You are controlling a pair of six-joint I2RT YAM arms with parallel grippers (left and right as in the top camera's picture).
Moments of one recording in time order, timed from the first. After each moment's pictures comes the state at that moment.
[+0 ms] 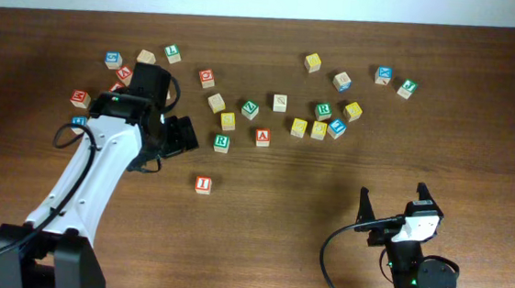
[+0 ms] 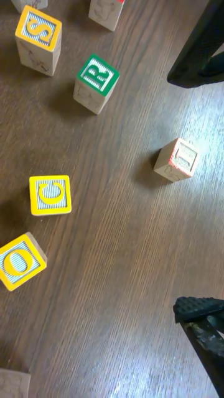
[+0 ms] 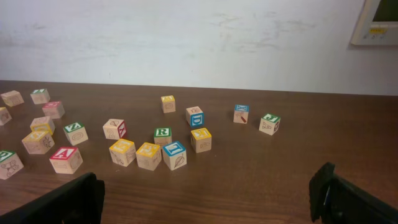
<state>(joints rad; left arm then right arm) -0.14 1.64 1.29 -1.01 -0.01 -0.51 0.07 0.01 0.01 -0.08 -0.02 0.01</state>
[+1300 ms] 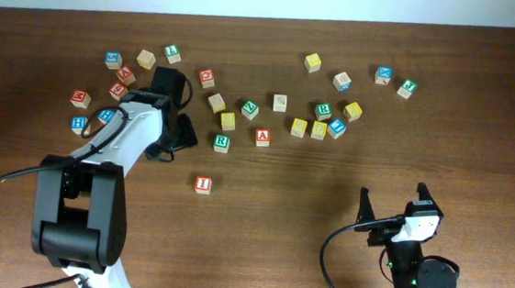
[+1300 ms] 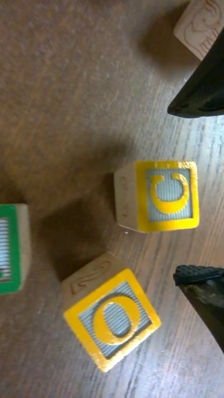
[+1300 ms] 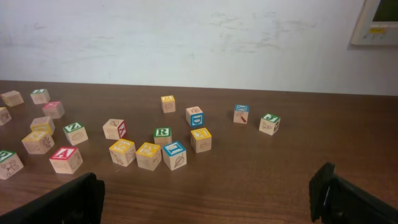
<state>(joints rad) -0.14 1.92 1.29 -0.75 -0.09 -0.51 0.07 0.01 0.01 -0.08 -0.02 0.01</state>
